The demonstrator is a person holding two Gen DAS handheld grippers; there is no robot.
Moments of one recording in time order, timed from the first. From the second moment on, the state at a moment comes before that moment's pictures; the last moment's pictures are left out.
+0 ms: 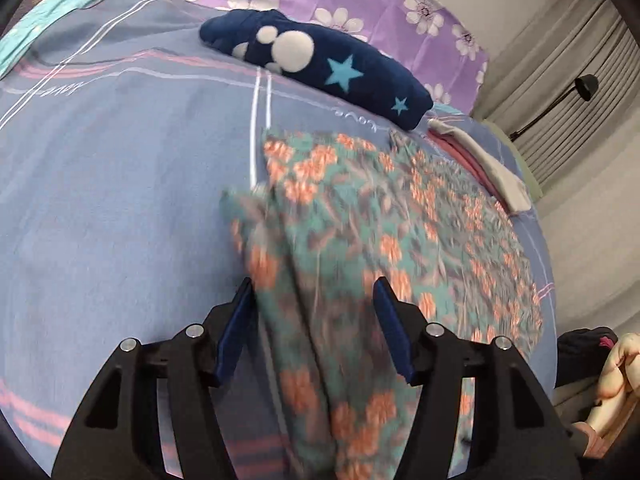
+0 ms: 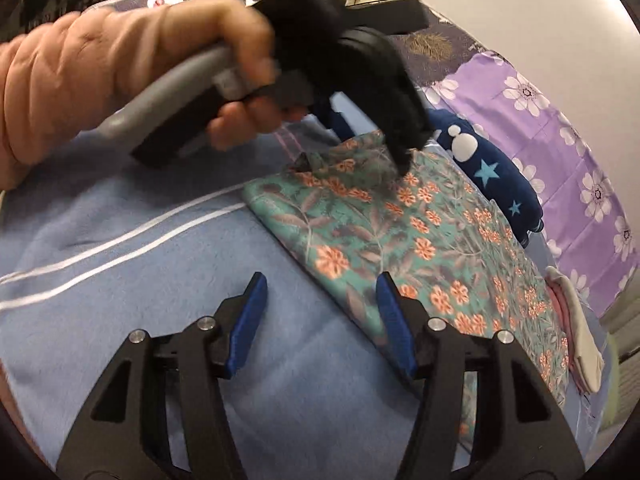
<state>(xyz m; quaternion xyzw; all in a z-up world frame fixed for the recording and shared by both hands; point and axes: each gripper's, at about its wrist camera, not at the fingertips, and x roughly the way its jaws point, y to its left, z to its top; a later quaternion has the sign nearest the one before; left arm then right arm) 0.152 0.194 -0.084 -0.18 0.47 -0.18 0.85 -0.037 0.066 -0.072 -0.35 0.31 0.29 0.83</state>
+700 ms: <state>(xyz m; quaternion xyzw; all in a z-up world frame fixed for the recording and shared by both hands) 0.185 0.198 -0.095 -0.22 0.44 -0.20 0.85 0.003 0.095 -0.079 -0.33 0.33 0.26 0.85</state>
